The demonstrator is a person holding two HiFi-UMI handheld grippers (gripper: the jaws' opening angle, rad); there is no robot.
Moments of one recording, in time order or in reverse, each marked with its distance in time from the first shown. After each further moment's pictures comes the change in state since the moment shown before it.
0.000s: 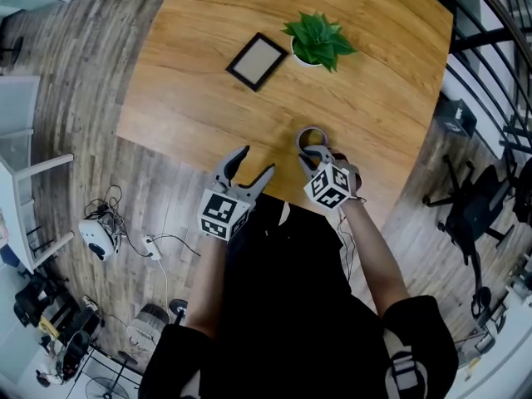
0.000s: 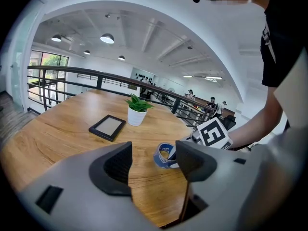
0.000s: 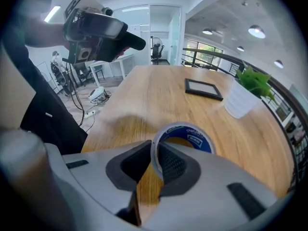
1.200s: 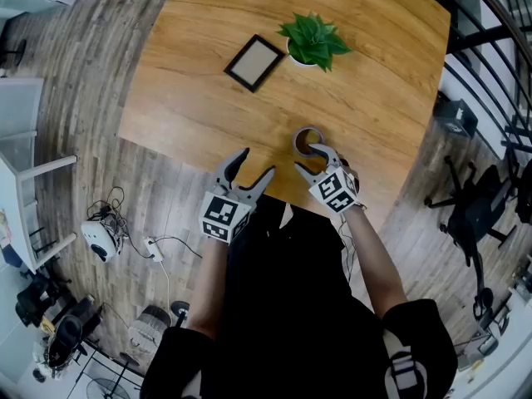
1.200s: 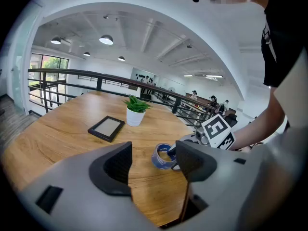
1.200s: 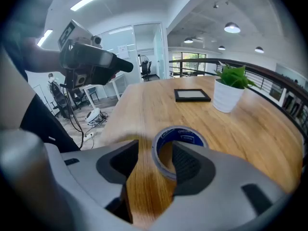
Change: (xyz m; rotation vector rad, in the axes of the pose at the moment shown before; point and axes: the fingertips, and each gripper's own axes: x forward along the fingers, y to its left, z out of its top) left arm 0.000 -0.011 0.001 0.017 0.001 0.020; right arm -0.024 -0.003 0.009 0.187 -0.185 -0.002
